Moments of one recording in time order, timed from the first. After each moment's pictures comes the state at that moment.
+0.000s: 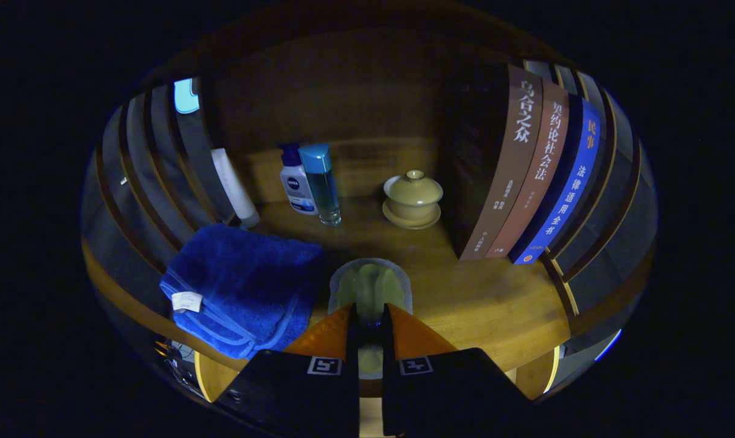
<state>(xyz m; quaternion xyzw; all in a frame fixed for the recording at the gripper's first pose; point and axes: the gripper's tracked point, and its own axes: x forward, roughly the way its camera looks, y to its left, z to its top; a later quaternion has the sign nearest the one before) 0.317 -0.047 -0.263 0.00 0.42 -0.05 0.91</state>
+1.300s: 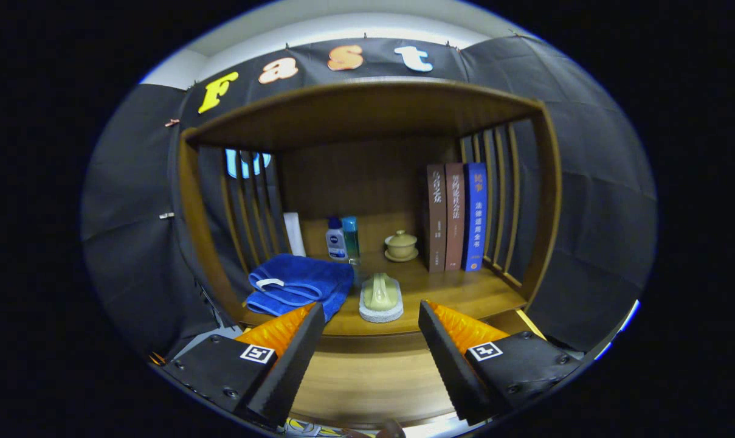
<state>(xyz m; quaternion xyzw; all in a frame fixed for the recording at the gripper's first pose) 0.107 -0.016 -0.143 0.01 0.15 -0.03 0.99</state>
